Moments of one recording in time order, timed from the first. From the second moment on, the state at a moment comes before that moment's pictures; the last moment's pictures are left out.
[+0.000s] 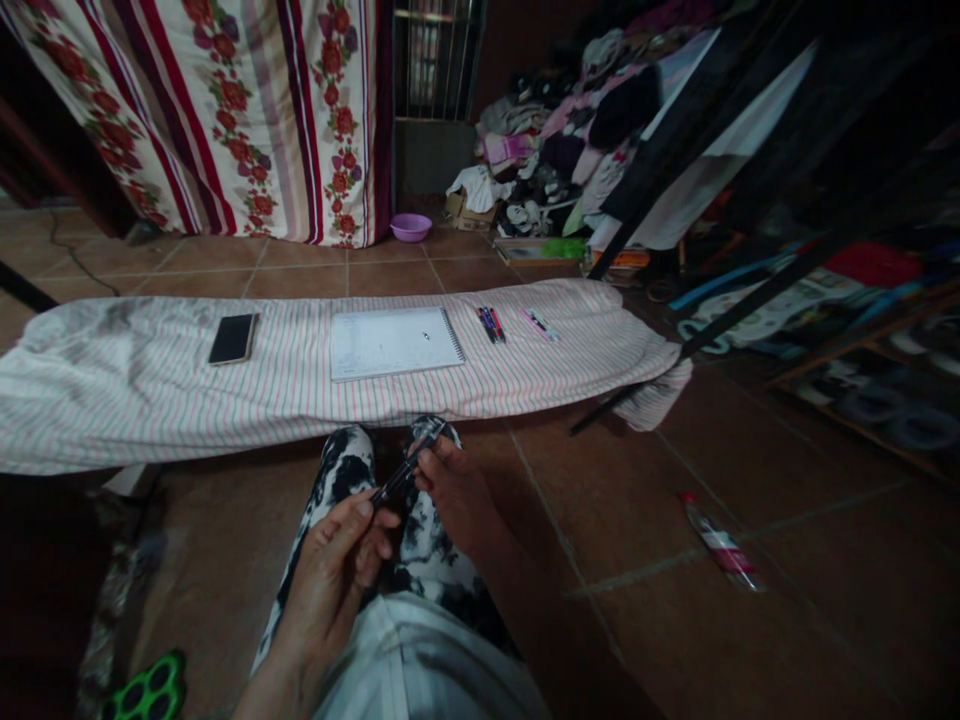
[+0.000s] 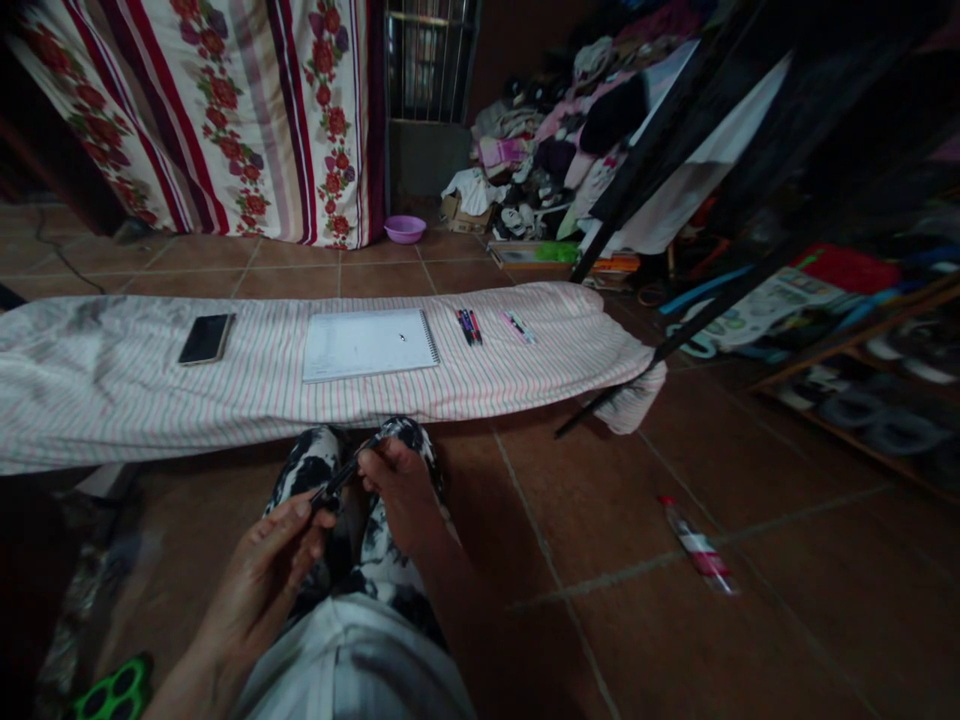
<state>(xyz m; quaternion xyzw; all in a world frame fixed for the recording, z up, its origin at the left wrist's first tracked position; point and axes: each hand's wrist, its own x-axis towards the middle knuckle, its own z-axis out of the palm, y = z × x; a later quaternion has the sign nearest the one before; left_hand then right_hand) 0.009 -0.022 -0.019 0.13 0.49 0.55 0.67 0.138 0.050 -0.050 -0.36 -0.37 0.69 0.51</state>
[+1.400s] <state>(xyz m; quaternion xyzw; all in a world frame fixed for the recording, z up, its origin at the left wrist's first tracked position) 0.009 -0.023 -0.024 0.08 0.50 0.55 0.67 0.139 0.051 -0.042 -0.39 -0.35 0.66 0.54</state>
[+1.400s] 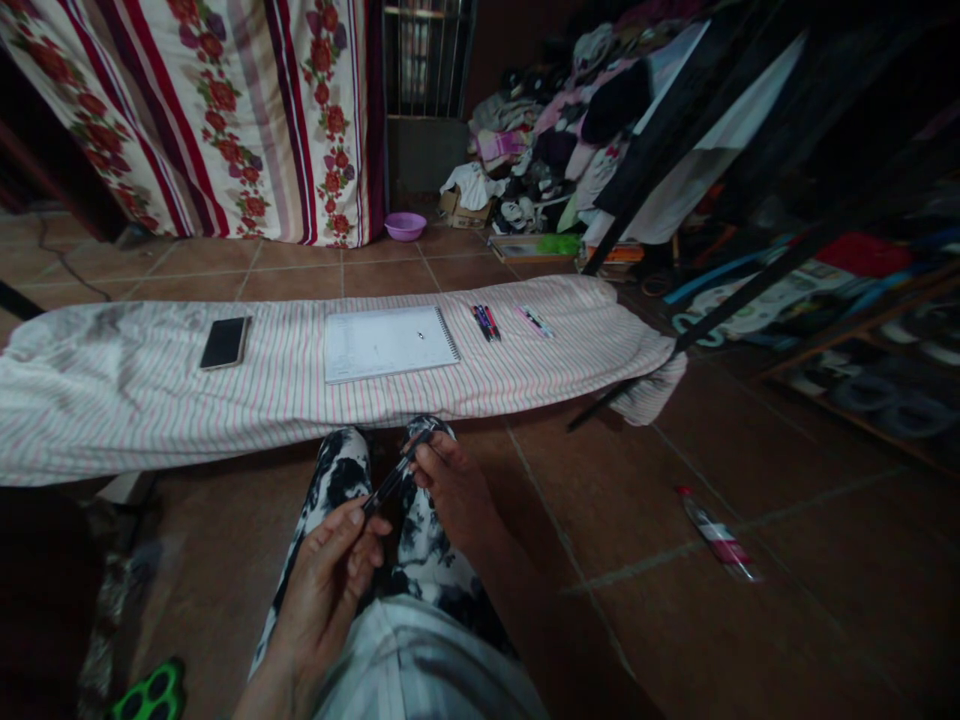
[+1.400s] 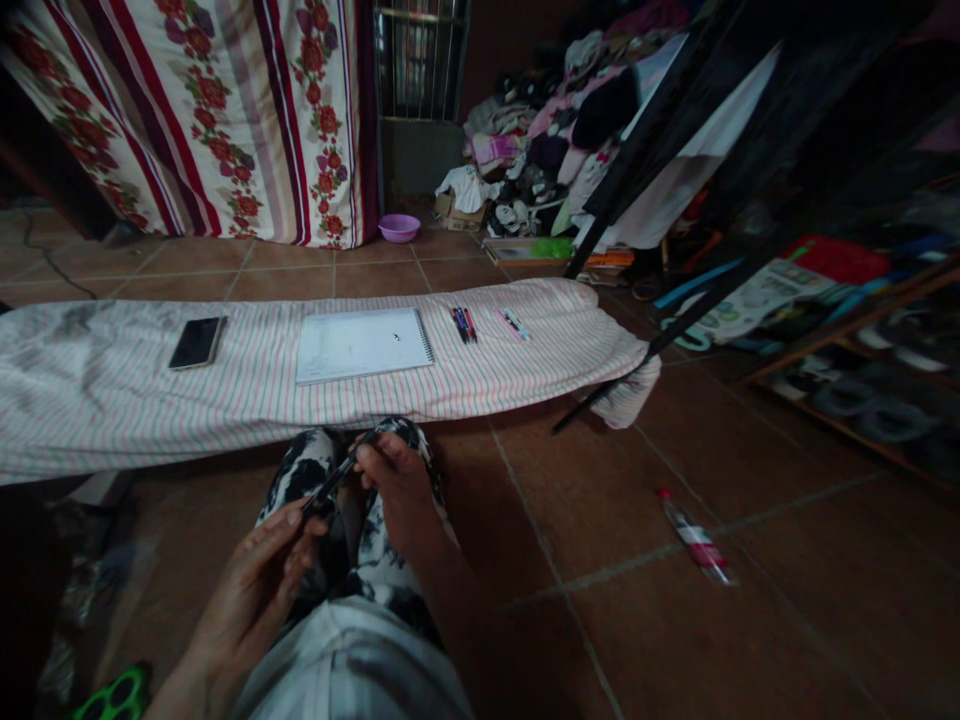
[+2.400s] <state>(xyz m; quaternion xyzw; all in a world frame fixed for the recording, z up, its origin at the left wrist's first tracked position) -0.016 -0.035 -0.025 0.05 0.53 0.57 0.63 0.174 0.078 -0.029 -0.32 -0.31 0.73 0.52</state>
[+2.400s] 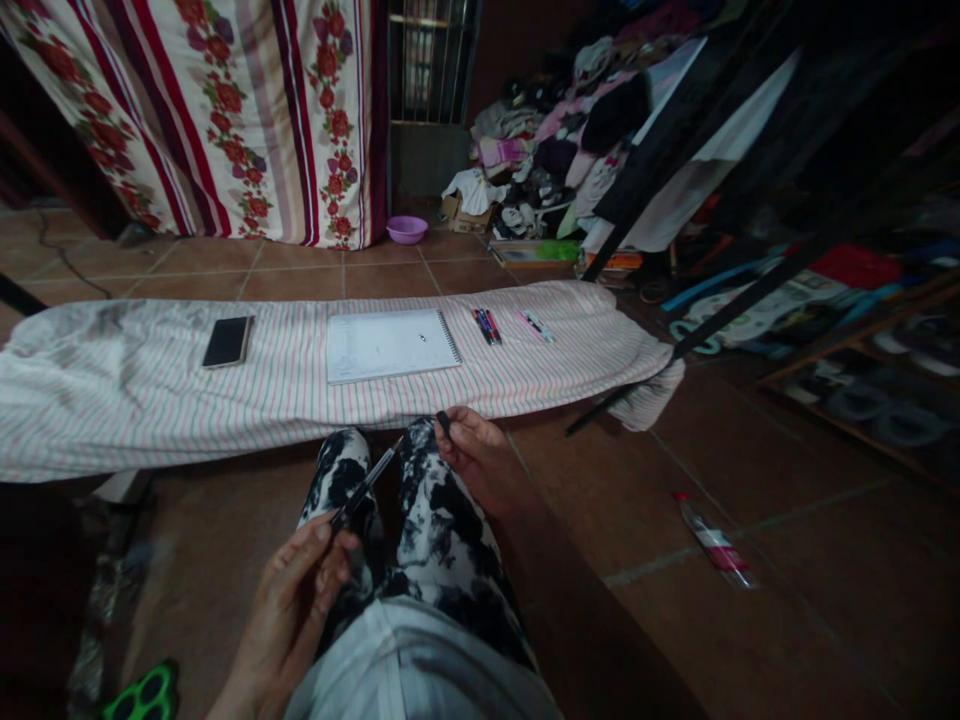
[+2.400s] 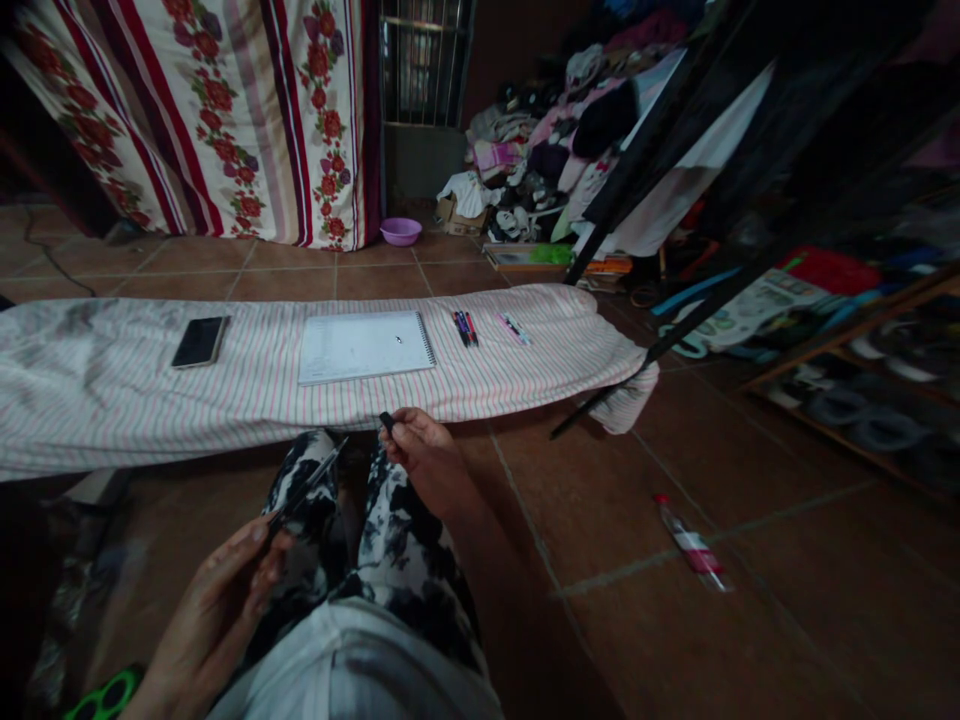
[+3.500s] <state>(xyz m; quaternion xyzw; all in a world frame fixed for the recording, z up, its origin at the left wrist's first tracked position) -0.019 -0.037 -0.026 0.08 0.54 0.57 0.62 0.166 0.082 -0.034 -0.39 -0.56 0.56 0.47</state>
